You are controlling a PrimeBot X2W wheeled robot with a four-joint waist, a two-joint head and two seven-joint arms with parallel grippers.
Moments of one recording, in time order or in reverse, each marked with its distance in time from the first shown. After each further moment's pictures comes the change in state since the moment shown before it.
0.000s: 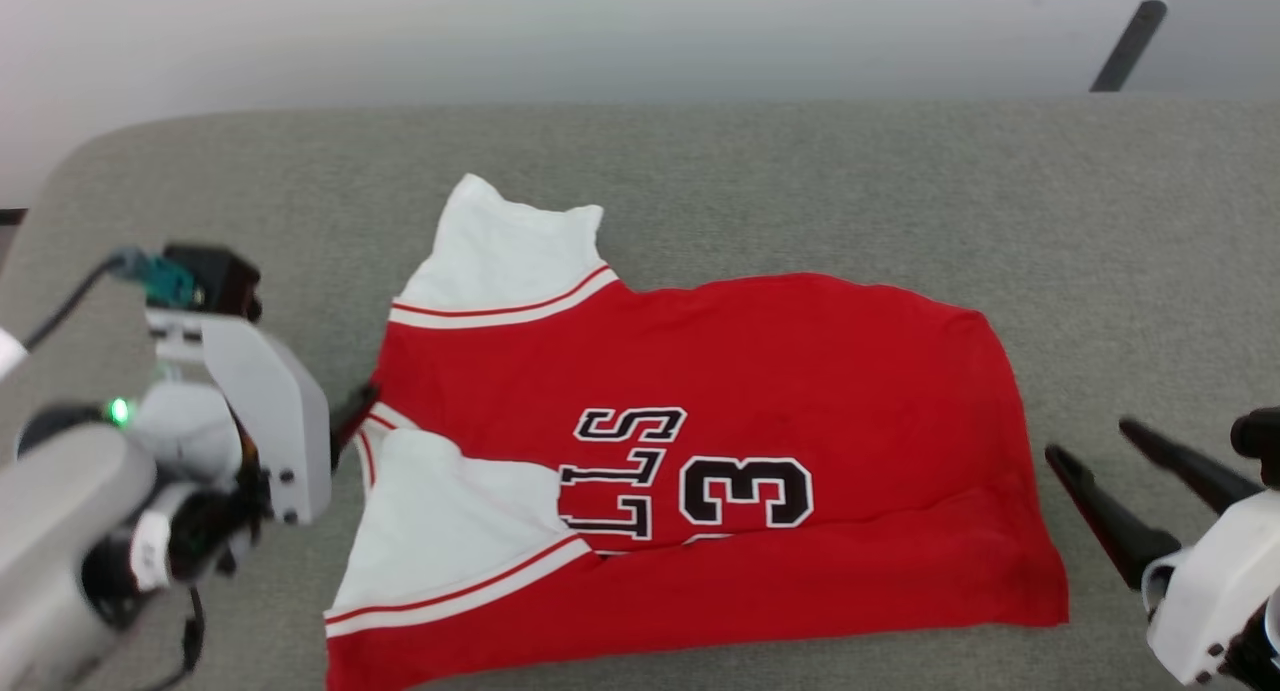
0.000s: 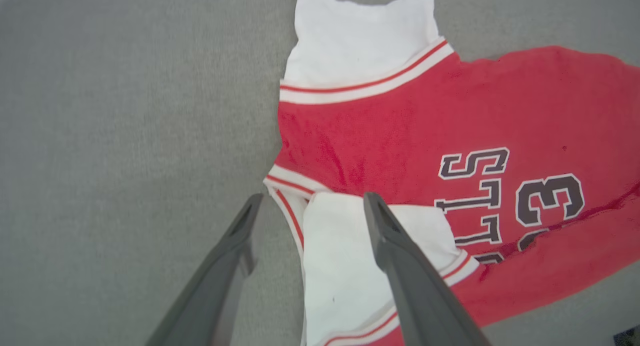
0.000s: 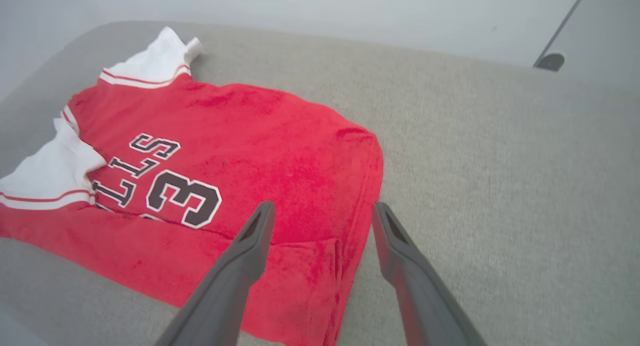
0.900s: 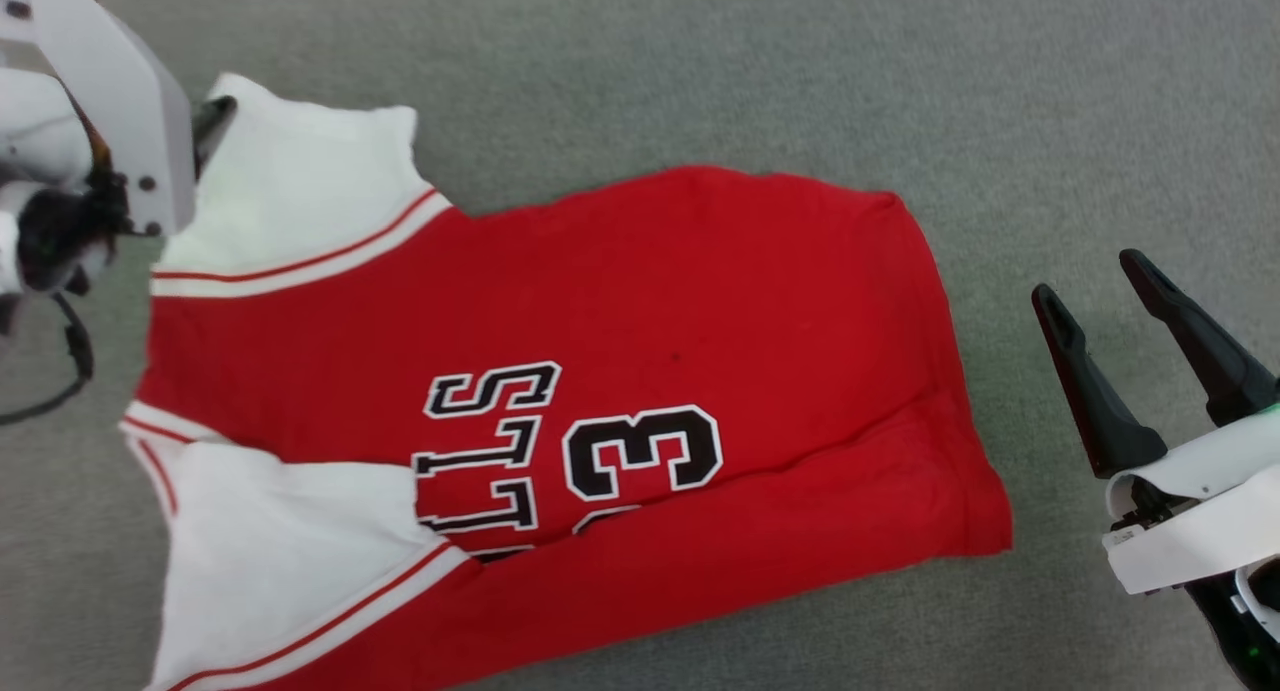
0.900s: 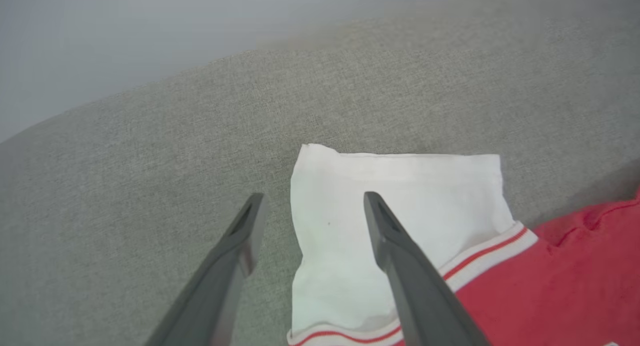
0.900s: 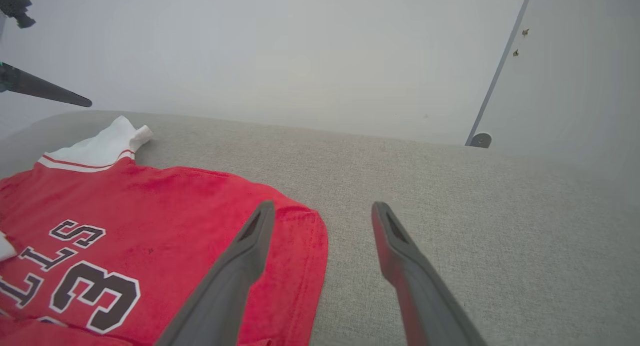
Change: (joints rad) left arm -0.431 -0.112 0.008 0.436 0.173 -0.224 0.115; right arm -0.148 0.047 0.086 0.027 -0.100 0.000 -0.495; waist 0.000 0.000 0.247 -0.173
